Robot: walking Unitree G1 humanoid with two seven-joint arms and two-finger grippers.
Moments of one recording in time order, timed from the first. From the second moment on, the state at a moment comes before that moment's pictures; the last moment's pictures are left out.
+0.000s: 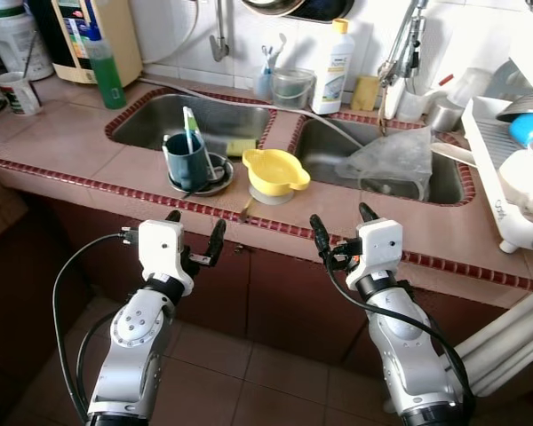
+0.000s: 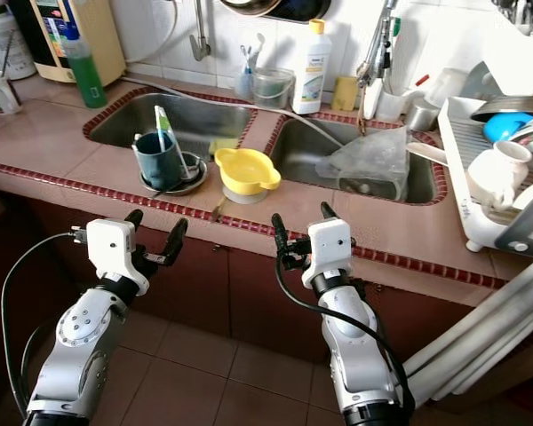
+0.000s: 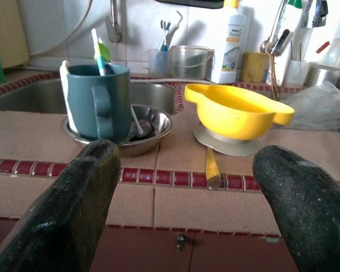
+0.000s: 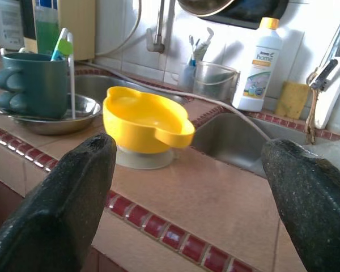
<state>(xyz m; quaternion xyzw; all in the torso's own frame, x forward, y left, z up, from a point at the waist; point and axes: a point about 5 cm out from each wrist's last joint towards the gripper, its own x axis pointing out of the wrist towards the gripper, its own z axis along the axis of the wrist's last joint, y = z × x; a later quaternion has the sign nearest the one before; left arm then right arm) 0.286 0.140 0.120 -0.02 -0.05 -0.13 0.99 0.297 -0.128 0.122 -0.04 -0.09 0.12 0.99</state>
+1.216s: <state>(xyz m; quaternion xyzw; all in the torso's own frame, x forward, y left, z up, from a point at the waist) 0.285 0.133 0.129 -0.02 -0.06 -0.15 0.99 0.293 -0.133 0.121 -0.05 -0.09 0.11 0.99</state>
